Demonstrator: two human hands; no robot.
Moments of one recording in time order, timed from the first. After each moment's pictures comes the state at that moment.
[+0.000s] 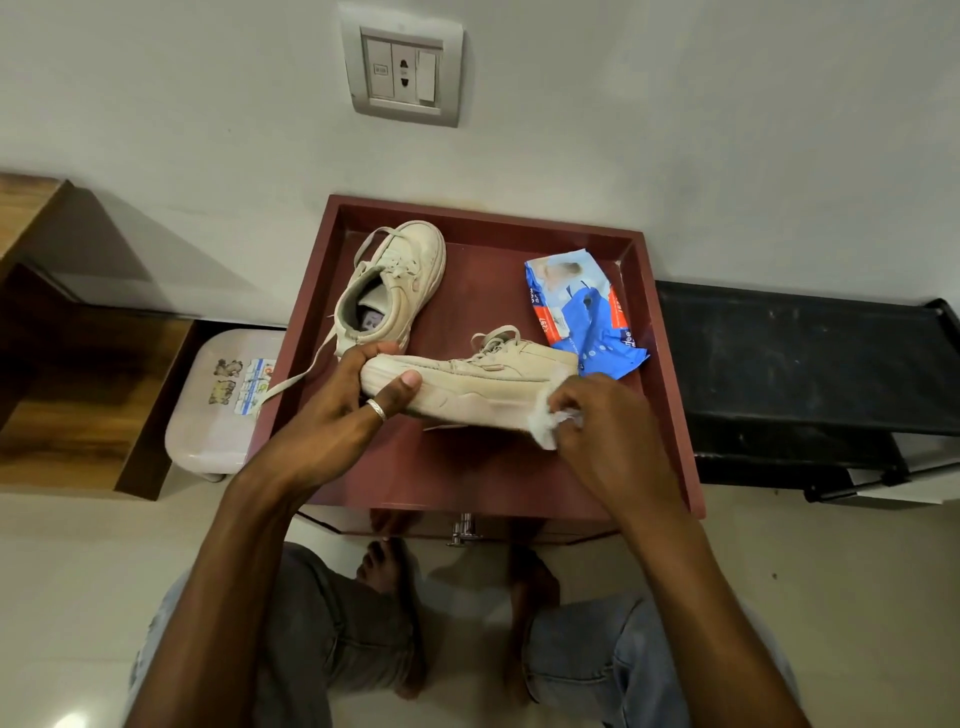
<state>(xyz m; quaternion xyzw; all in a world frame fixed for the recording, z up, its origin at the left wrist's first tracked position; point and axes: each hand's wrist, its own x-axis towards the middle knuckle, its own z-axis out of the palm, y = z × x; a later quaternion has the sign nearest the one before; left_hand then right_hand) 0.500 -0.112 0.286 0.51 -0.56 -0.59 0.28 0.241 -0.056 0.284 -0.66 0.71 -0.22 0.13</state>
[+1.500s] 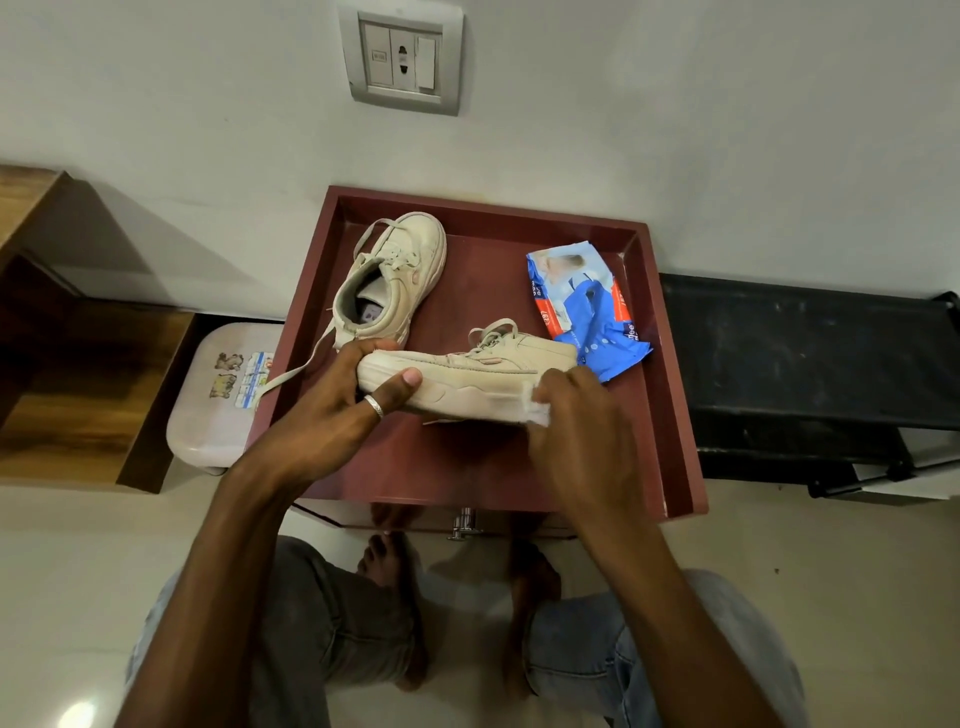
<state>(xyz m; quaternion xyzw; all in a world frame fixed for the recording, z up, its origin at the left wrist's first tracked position) 0.500 -0.114 0.284 0.52 -0.57 -0.58 0.27 0.273 -0.056 0.280 -0.65 0.74 -0.19 0.04</state>
